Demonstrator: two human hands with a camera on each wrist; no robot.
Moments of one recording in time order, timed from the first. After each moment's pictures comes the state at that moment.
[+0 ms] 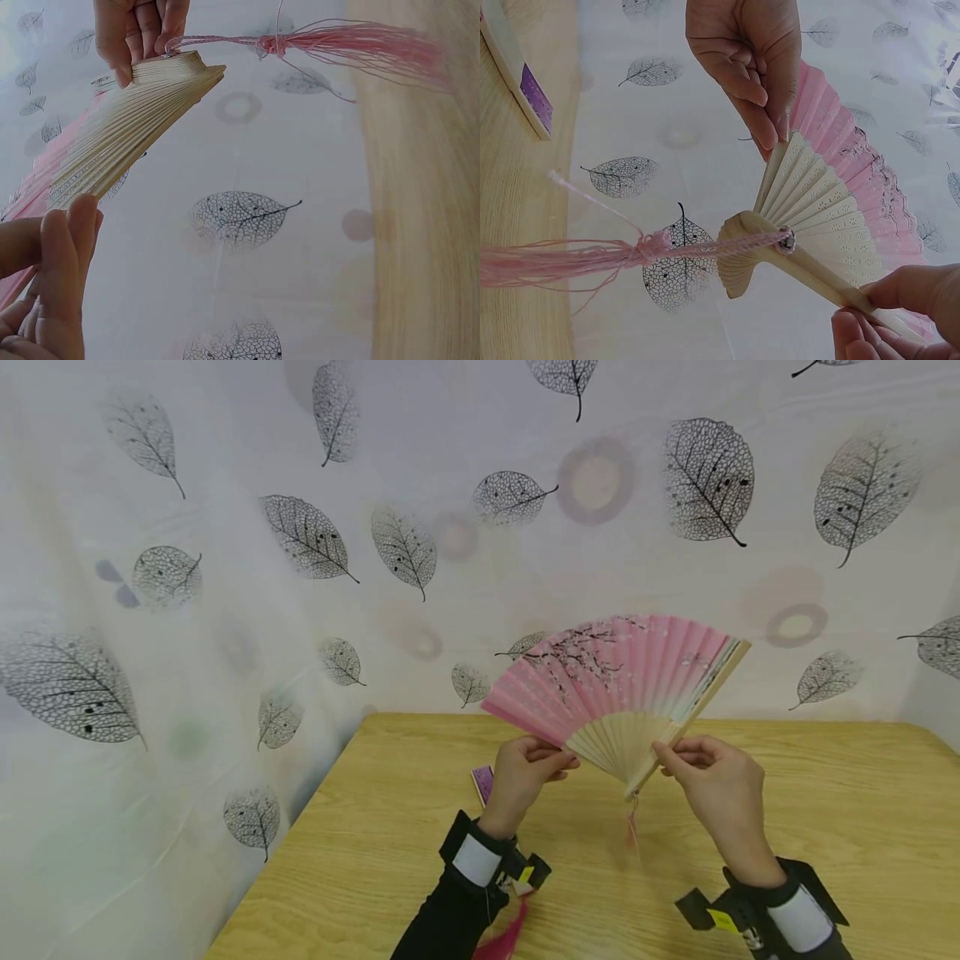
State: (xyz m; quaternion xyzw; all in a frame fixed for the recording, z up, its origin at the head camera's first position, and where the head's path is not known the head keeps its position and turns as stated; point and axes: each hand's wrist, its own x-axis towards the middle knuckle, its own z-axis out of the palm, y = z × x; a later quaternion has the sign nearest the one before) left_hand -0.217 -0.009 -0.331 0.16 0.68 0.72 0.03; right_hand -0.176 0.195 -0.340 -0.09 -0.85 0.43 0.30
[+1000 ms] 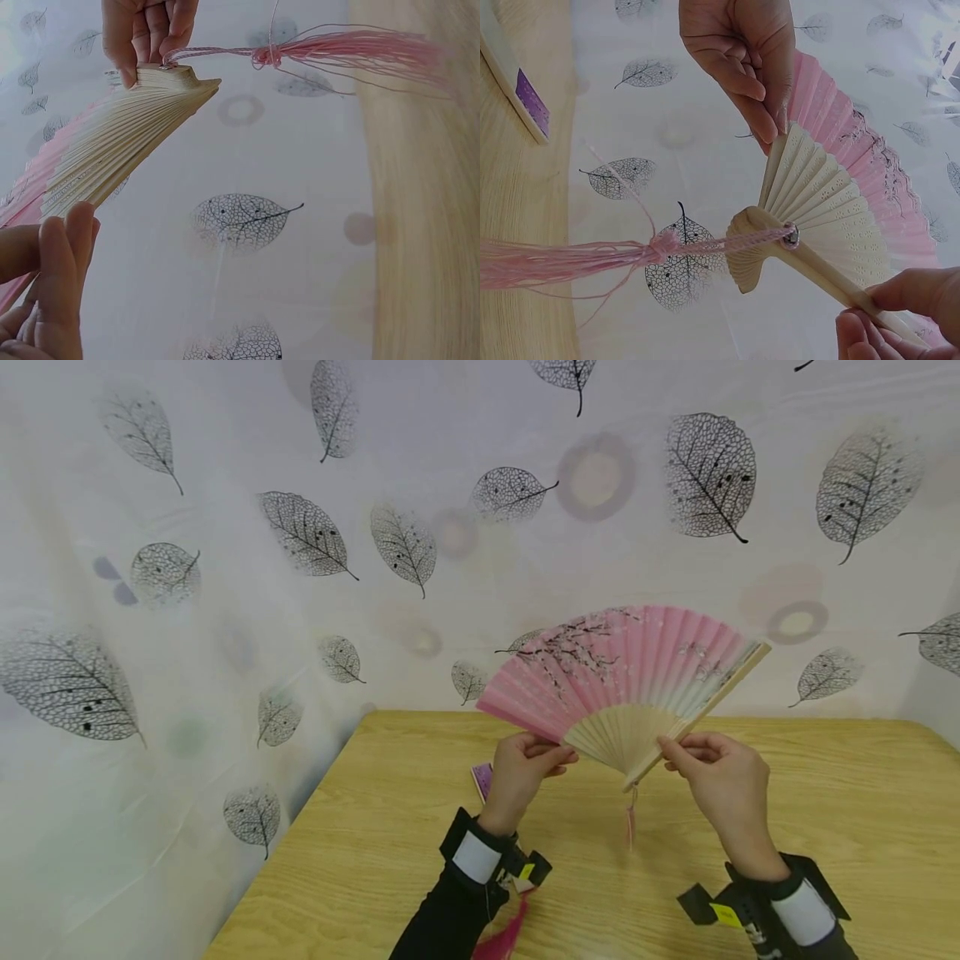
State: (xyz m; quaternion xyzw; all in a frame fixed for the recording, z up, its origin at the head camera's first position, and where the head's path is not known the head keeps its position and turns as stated) left_hand -0.235 -0.009 -0.351 0.17 0.67 0.73 0.02; right_hand -0.178 0.199 -0.340 -0.11 -0.84 0.46 0.27
